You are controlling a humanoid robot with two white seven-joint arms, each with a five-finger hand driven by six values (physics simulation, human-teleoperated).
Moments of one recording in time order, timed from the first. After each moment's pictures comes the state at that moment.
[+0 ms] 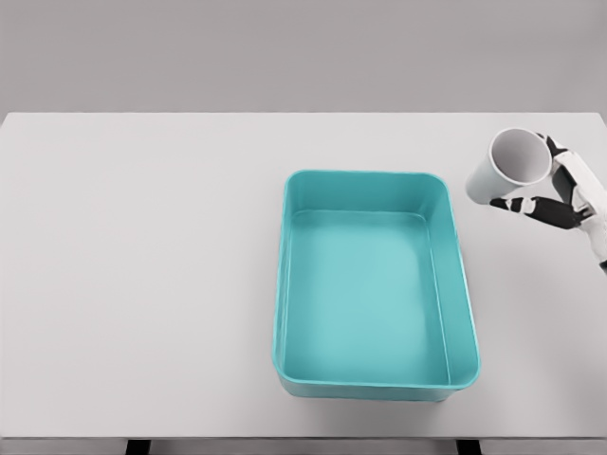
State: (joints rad) left arm 0.04 0.00 -0.02 -0.06 0.01 -0.04 -0.09; right arm -0.27 -0.88 0.59 -1.35 -0.53 -0.61 -0.02
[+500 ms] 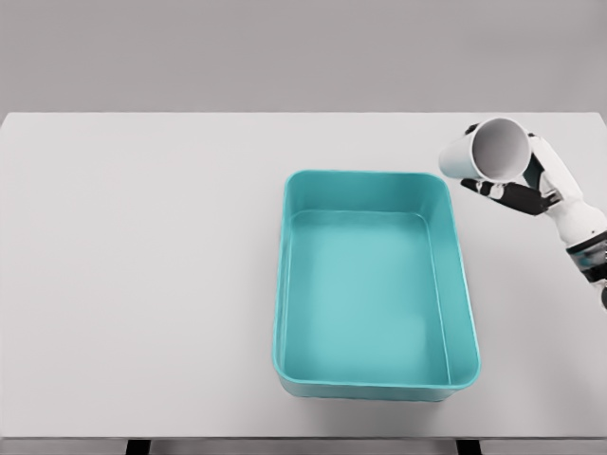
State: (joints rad) left arm 0.04 0.00 -0.02 -0.06 0.01 -0.04 -0.09; right arm -0.35 -0.81 0.64 -1.38 -0.52 -0.61 -0.03
